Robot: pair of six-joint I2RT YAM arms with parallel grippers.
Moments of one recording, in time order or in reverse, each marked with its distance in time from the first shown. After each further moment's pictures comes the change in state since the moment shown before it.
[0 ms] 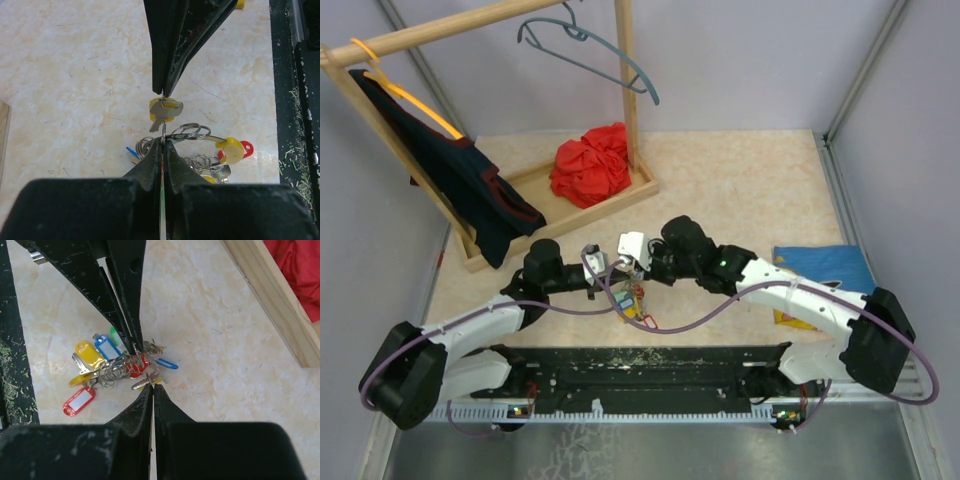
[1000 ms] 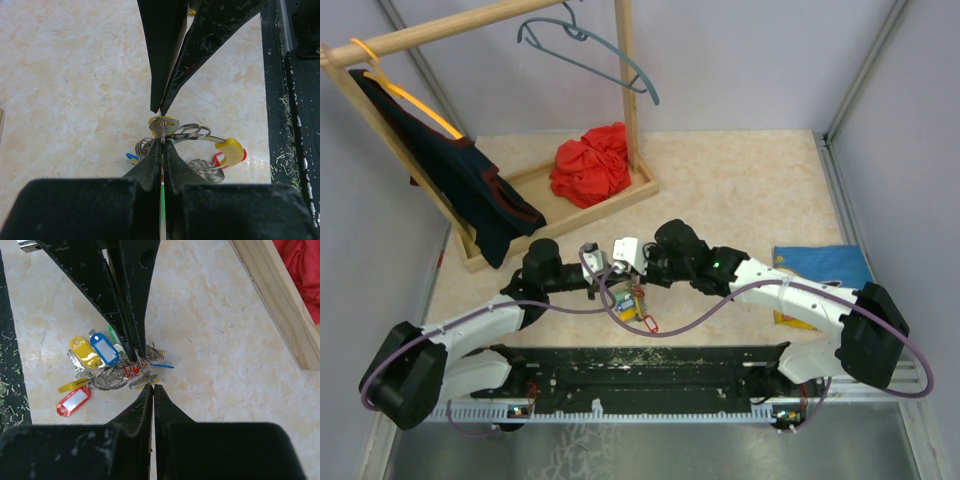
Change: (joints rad) left arm 0.000 0.003 0.000 0.027 0.026 -0.047; right arm 0.031 0.045 0.000 0.011 0.032 -0.042
